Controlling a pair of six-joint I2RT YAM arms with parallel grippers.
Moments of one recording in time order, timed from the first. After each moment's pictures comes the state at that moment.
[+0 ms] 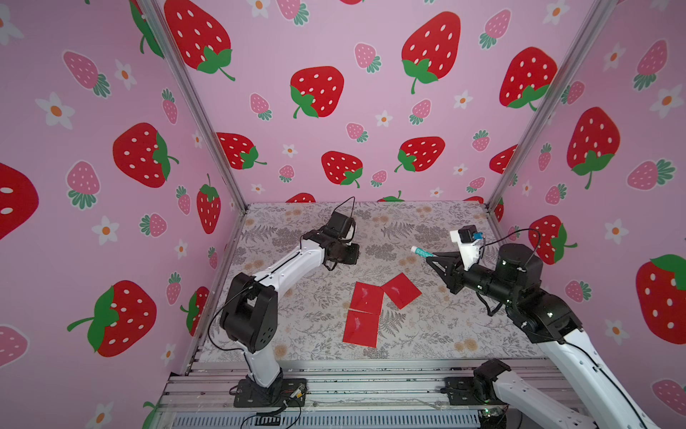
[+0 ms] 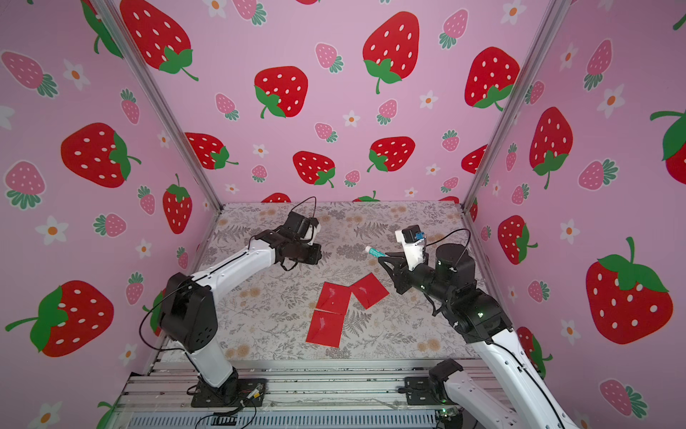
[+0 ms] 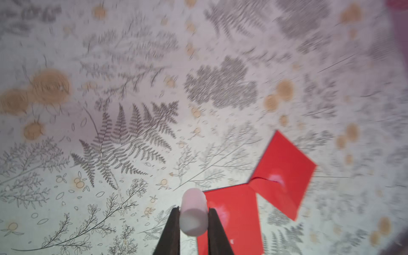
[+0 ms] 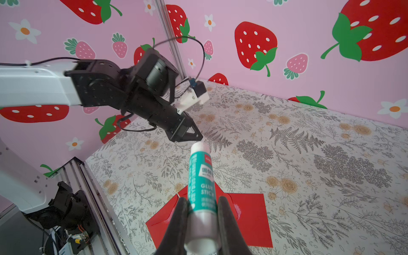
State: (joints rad) left arm -0.50 1.72 1.42 -0.62 0.16 -0.24; right arm 0.49 0.80 1.04 -0.54 -0.31 0.14
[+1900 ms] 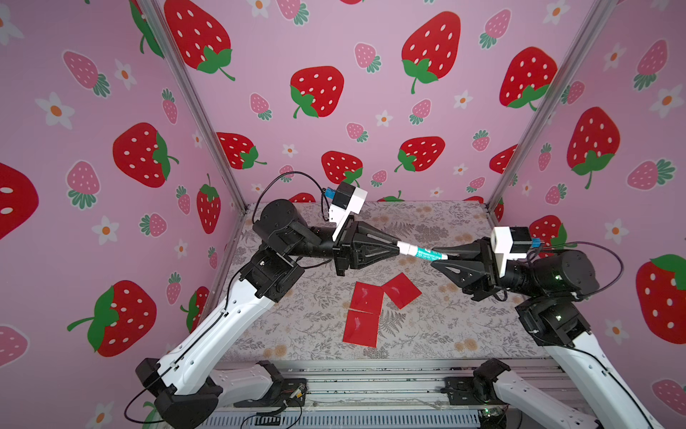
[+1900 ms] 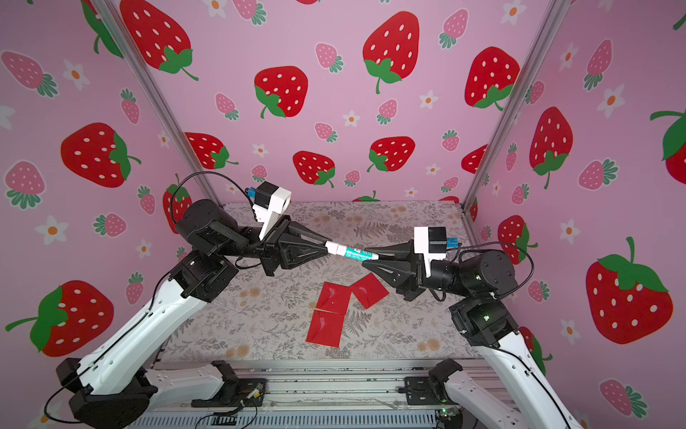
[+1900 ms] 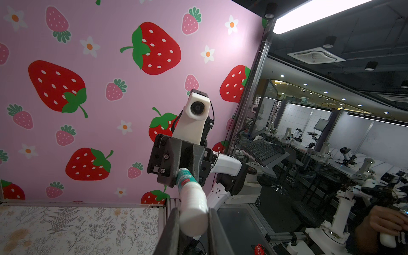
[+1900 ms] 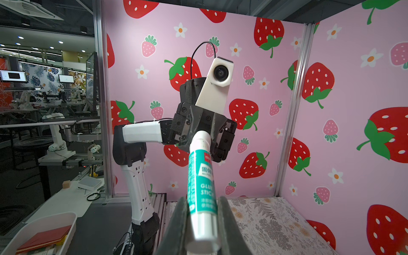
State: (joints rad) left arm -0.70 1.22 1.47 0.05 1.06 -0.46; right arm 0.53 0.81 1.10 0.12 -0.88 0.28
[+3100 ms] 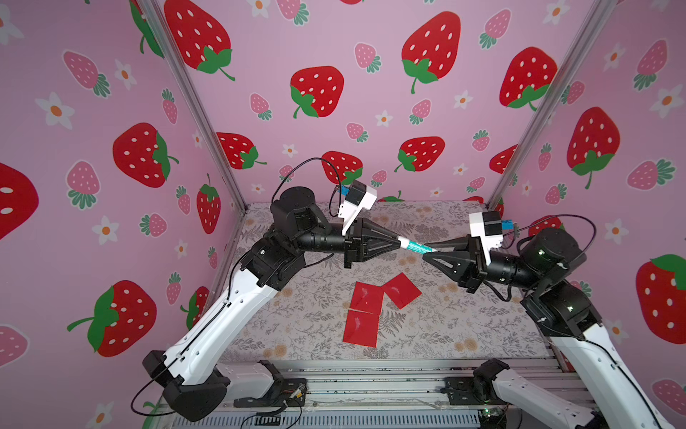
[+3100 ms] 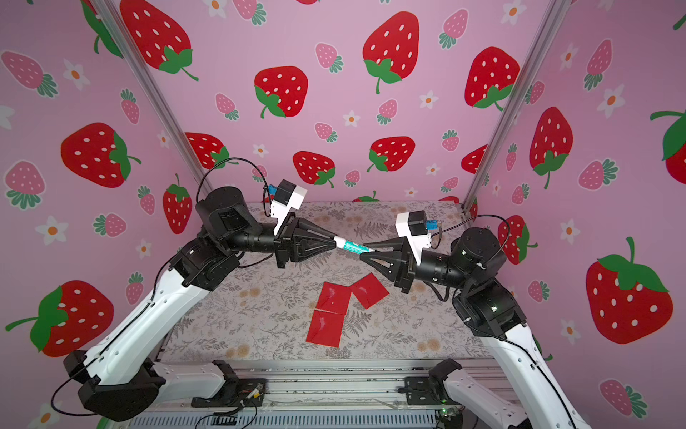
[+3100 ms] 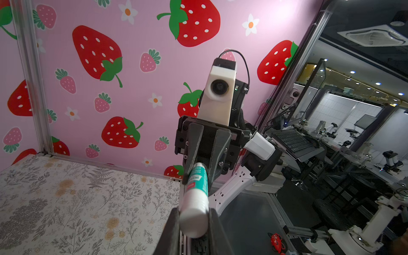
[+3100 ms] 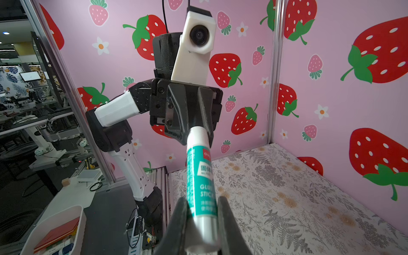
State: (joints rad) left arm -0.68 1.29 1.60 -0.33 0.95 -0.23; right arm 0.53 0.89 1.26 -0.31 -0.80 0.17
